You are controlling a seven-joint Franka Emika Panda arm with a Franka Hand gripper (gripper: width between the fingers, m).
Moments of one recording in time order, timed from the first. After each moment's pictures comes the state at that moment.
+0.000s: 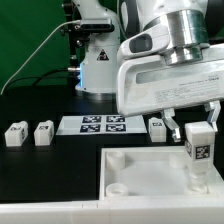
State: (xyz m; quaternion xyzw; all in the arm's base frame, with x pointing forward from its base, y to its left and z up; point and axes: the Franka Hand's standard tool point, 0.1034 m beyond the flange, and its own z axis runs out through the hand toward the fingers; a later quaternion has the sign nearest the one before) arm 0.611 0.110 0.095 -0.97 -0.05 -0.24 0.05
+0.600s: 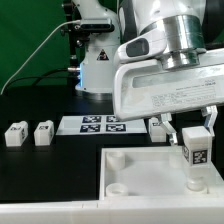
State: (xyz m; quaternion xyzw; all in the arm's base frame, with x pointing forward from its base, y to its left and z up) arm 0.615 0.116 0.092 -0.96 -0.05 -0.25 0.05
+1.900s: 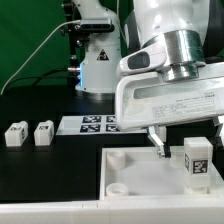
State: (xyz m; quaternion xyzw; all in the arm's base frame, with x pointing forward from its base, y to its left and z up) arm 0.613 0.115 0.076 -0.96 -0.04 -0.28 0.05
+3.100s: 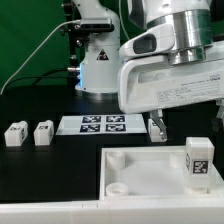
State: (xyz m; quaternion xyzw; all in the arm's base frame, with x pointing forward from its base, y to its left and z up) arm 0.613 0.121 0.114 -0.98 -0.04 -0.21 0.05
